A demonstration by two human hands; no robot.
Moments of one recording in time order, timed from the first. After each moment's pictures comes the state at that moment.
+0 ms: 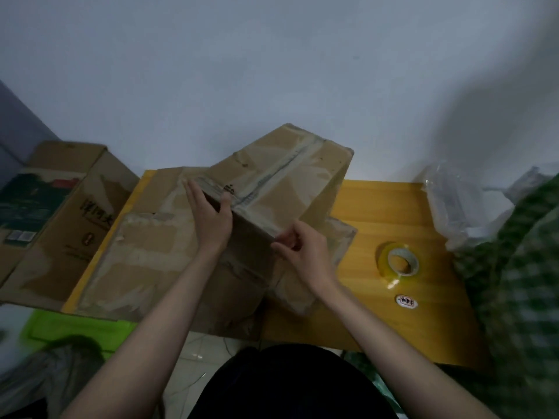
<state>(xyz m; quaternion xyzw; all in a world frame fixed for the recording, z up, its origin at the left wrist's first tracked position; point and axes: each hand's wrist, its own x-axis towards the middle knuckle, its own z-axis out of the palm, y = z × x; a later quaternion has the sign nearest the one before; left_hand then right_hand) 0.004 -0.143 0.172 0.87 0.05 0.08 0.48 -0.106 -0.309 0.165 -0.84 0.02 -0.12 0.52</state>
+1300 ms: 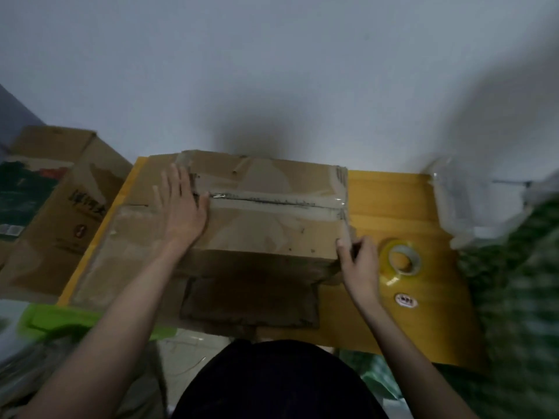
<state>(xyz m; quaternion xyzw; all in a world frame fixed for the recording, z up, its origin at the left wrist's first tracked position) 0.058 -0.094 0.160 0.99 -0.03 0.03 0.12 -0.114 -0.390 0.099 -0.84 0.27 -0.11 0.45</state>
